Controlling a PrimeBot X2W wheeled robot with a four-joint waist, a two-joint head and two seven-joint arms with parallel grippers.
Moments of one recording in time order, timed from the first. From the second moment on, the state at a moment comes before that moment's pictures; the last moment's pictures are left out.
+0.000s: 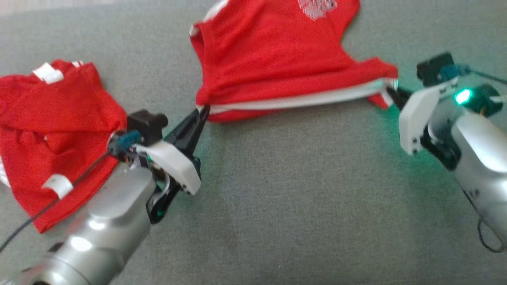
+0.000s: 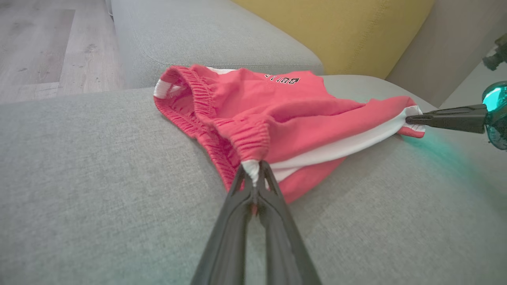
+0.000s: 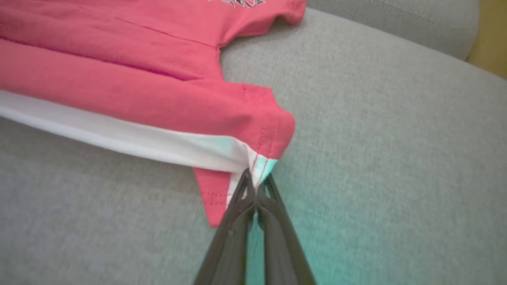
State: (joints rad) left arm -0.78 0.29 -1.03 0.70 -0.92 -0.13 -0.21; right arm -0.83 -0.42 0.76 0.83 0.59 0.13 0.22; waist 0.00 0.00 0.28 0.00
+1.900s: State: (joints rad) left arm -0.72 0.32 -1.04 0.44 -0.91 0.00 -0.19; right arm -0.66 -0.60 0.51 0.36 0.57 0.13 0.43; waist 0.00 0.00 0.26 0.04
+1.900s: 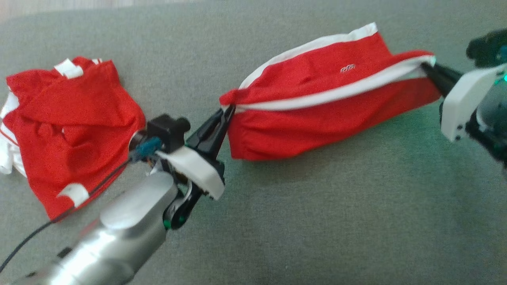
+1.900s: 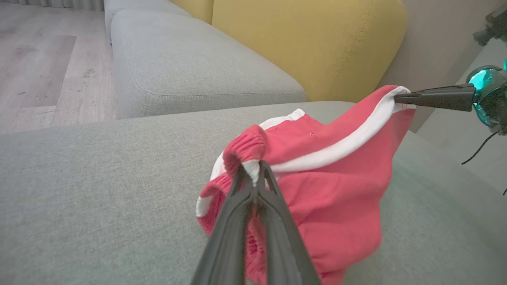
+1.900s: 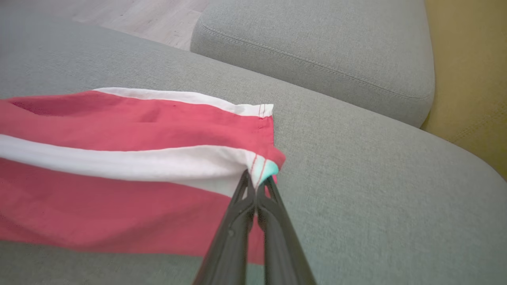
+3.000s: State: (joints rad) left arm -0.94 0.18 -1.00 0.72 -0.83 -0.09 -0.25; right arm -1.00 -0.50 0.58 0.80 0.48 0.13 0.23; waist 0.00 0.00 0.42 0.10
